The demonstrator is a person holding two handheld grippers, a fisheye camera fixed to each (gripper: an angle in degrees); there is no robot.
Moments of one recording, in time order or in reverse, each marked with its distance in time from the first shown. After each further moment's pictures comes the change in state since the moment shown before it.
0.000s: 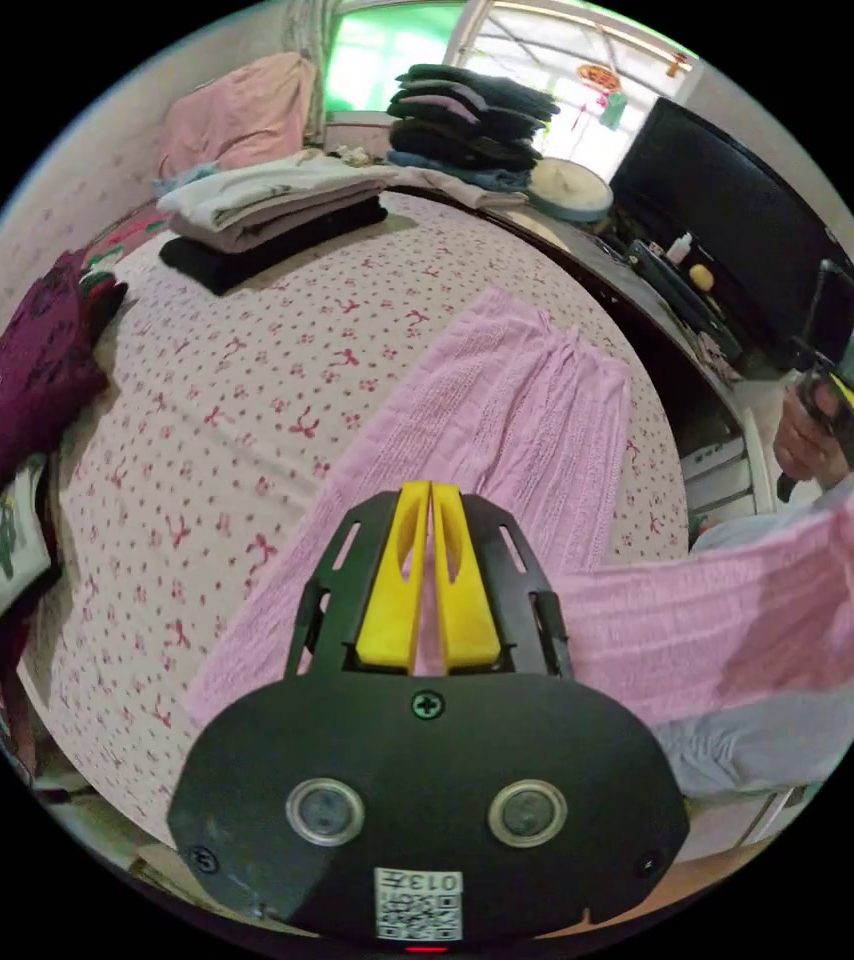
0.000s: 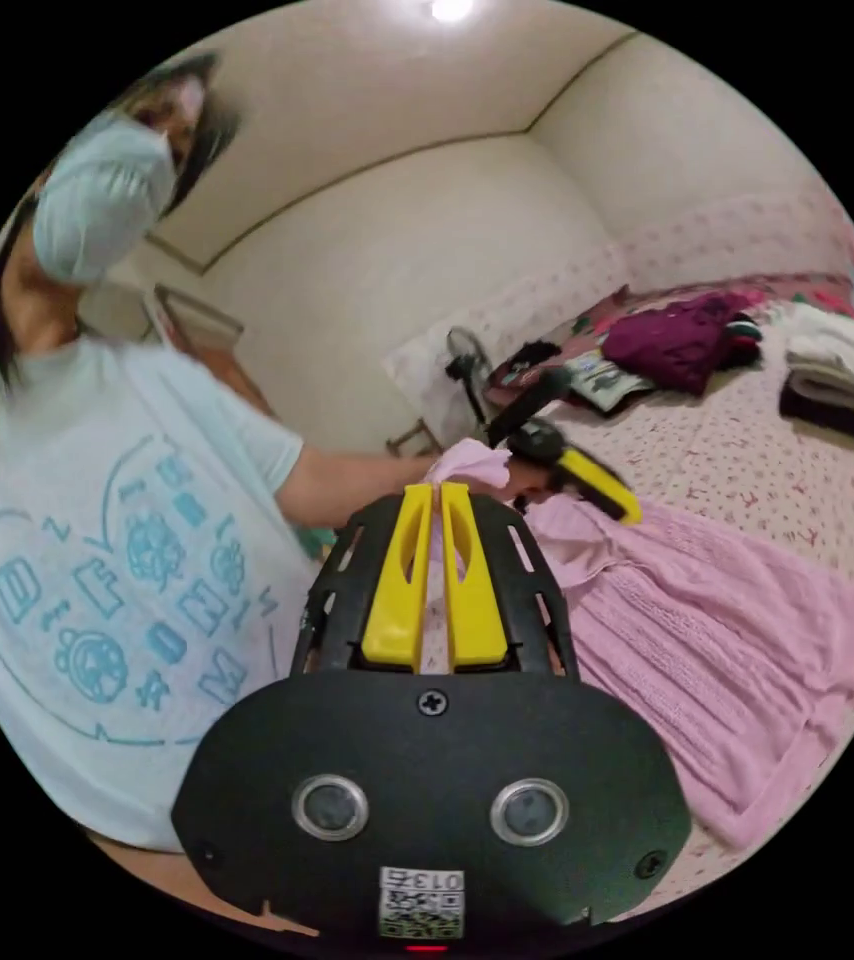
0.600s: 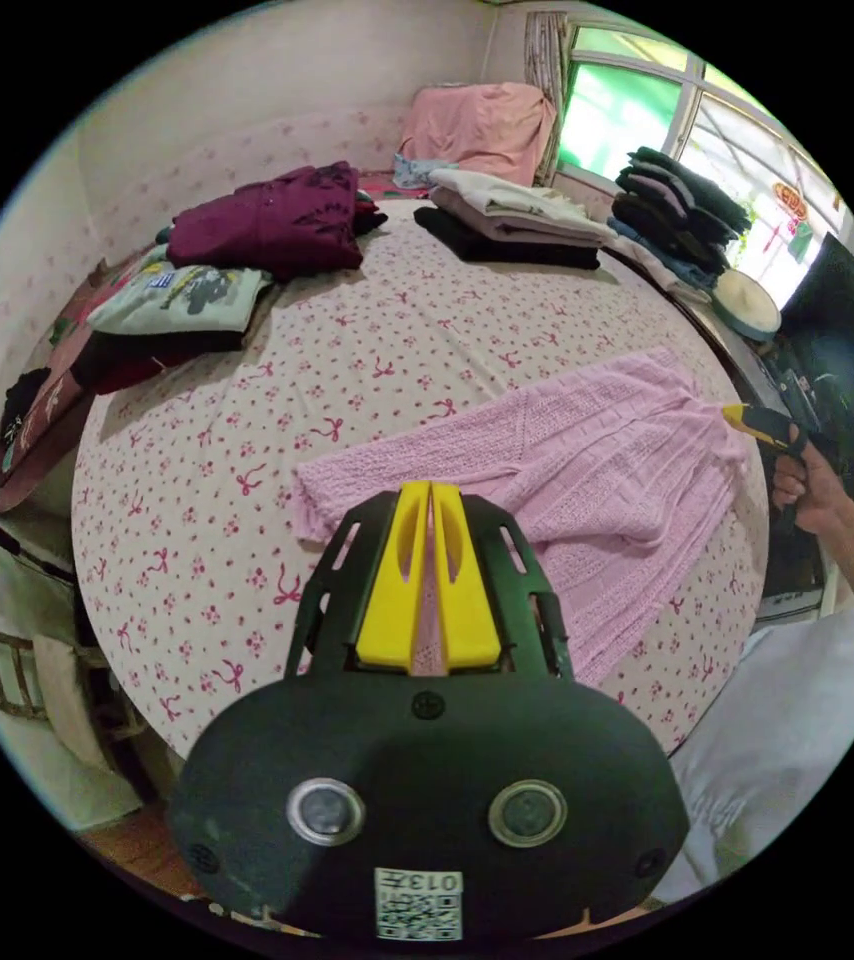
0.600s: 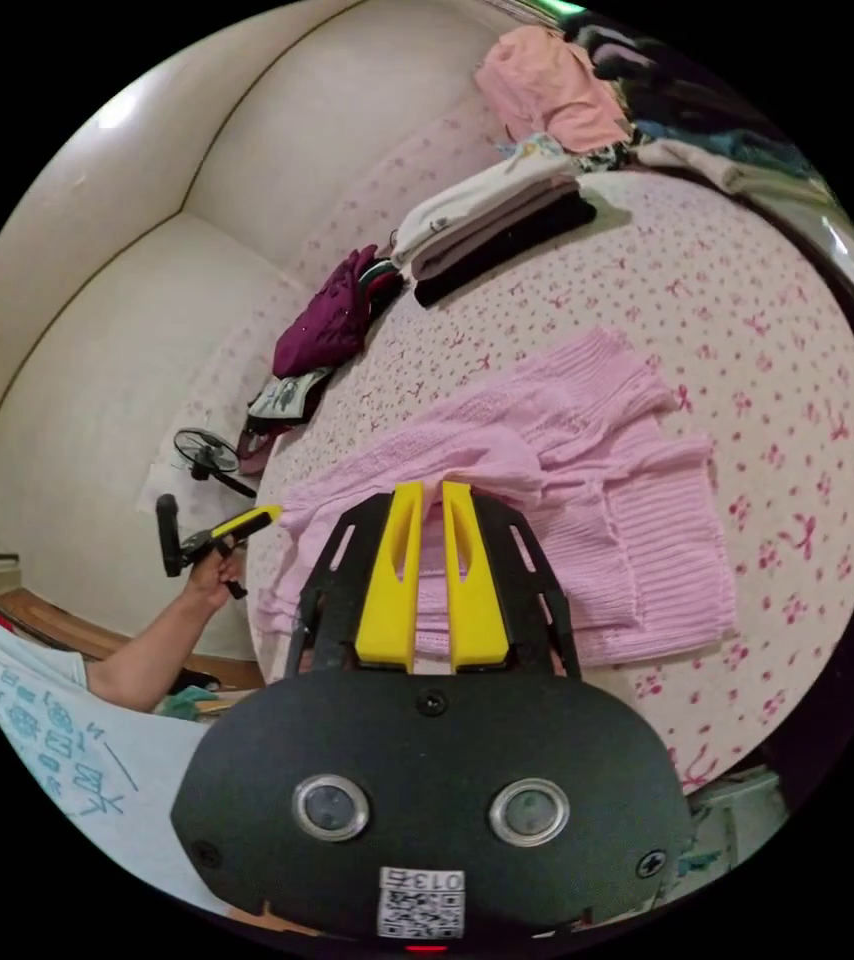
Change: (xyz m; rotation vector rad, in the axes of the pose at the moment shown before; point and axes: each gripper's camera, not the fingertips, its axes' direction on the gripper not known) left arm -0.003 0.170 -0.008 0.134 -0.313 -0.478; right arm 0.151 0.081 -0.067 0.172 0.579 0.745
